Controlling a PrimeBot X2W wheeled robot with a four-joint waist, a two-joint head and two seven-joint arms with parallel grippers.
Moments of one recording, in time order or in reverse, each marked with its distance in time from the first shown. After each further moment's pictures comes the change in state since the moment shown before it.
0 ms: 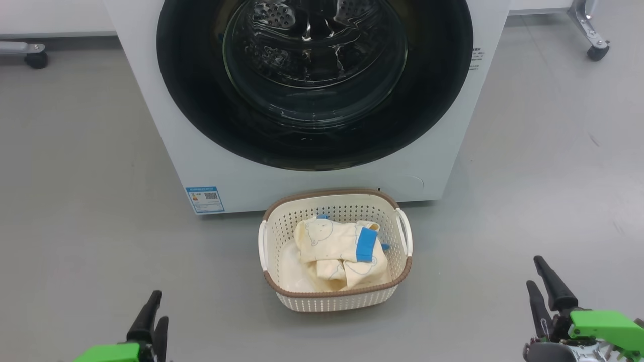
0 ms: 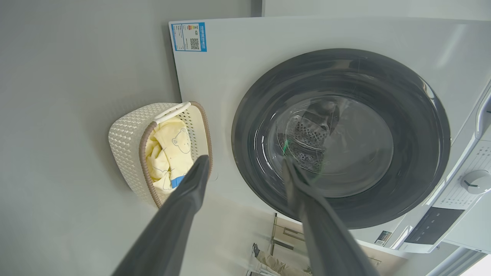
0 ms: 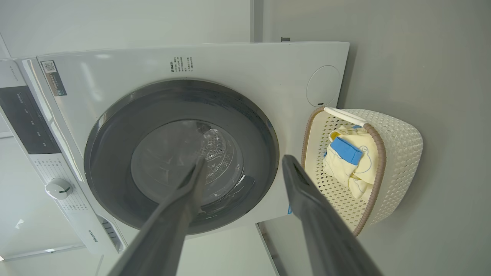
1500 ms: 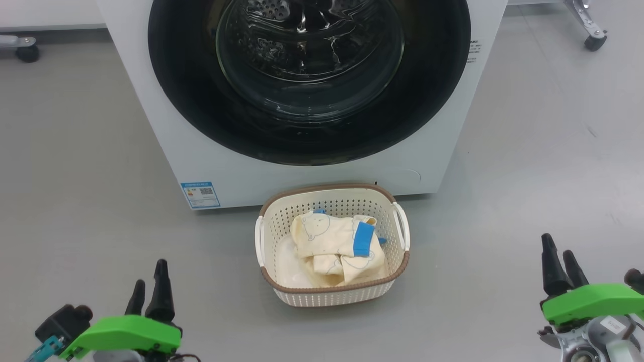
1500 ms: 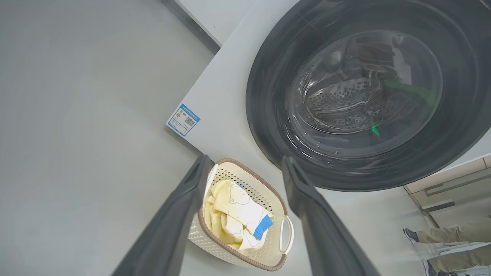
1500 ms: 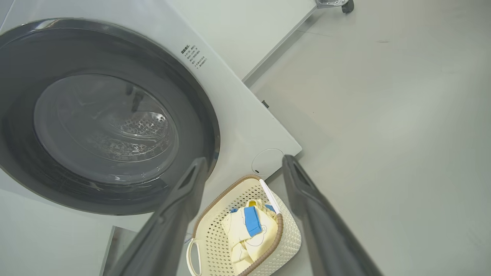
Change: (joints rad) left arm -0.054 0.019 -0.068 -0.039 0.760 0.006 -0.134; right arm -0.045 -0.039 0.011 -0.027 -0.783 0.000 -0.149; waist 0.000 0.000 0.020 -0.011
